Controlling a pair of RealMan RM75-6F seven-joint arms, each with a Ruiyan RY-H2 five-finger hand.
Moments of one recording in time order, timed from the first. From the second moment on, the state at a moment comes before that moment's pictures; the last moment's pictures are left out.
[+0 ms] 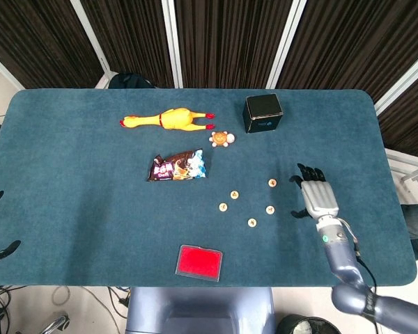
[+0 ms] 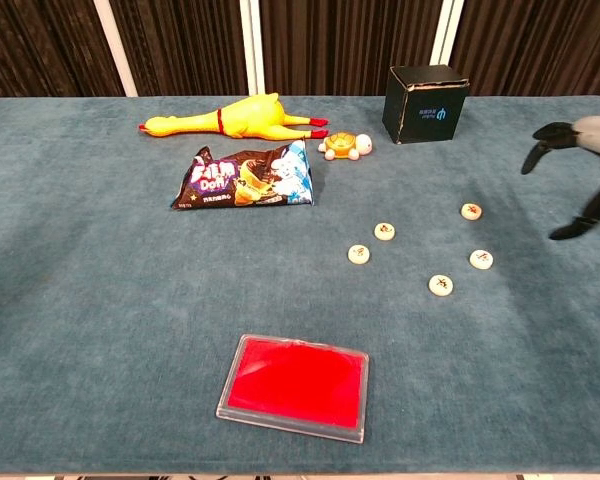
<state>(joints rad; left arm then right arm) -0.05 -1.08 -0.03 -1.55 1.59 1.61 -0.04 0.57 -1.44 0.27 -1.52 -0.89 1.01 -0.46</state>
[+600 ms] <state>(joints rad) -0.05 -1.08 -0.04 -1.55 1.57 1.60 -0.04 0.75 -1.65 0.32 -1.22 -0.68 0.95 -0.58</state>
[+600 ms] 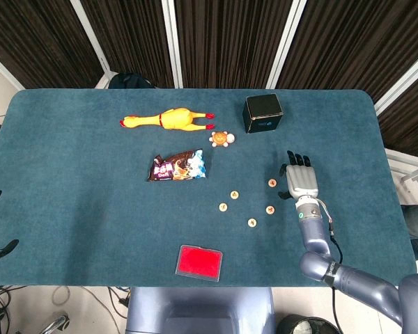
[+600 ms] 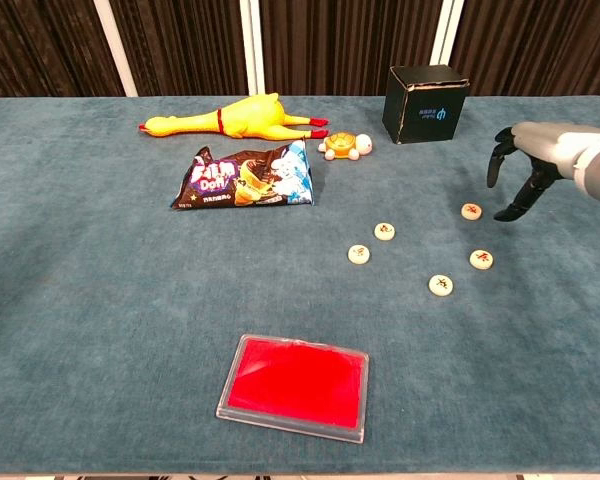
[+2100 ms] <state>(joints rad) -0.05 -1.07 -0.05 -1.55 1.55 1.59 -0.05 0.84 -1.80 0.34 -1.00 -0.60 0.90 -0.62</state>
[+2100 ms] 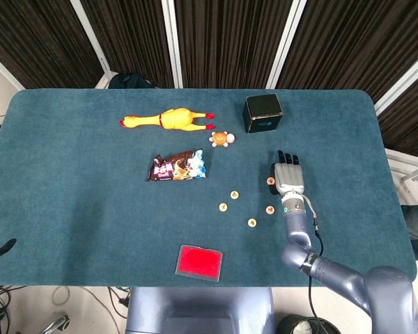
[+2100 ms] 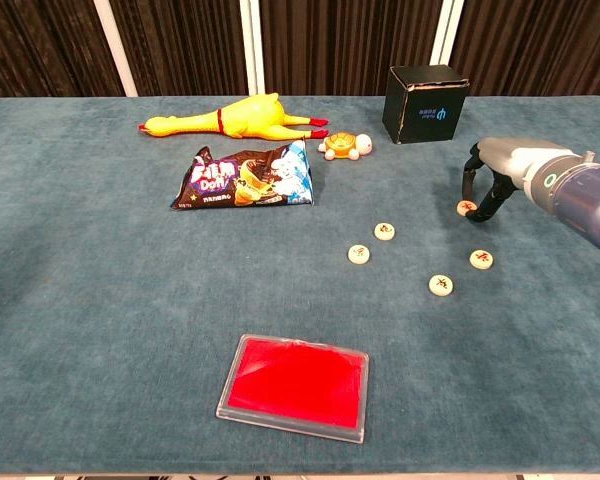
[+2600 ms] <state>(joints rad) -0.05 -1.07 -0.05 -1.55 1.55 1.59 -0.05 0.85 -1.80 0.34 -1.00 -0.56 0.89 -0.66</state>
